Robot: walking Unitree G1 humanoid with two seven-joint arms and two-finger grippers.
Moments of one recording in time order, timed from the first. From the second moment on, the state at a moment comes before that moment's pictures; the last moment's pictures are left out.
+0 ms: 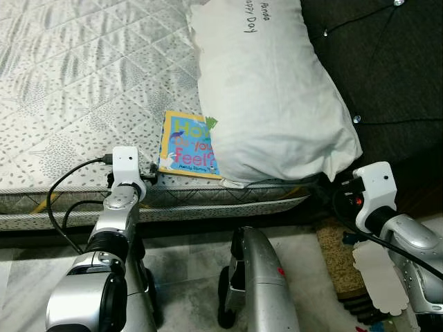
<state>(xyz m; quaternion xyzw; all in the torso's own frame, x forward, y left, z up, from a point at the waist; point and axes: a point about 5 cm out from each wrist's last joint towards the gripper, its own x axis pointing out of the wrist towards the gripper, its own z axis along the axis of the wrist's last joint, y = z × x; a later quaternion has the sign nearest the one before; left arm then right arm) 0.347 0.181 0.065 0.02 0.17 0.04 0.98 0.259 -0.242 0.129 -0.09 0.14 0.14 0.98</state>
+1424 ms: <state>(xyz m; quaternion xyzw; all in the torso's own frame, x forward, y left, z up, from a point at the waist) 0.266 0.217 0.078 0.01 0.10 0.24 0.97 0.303 -0.183 0.109 -0.03 0.09 0.17 0.98</state>
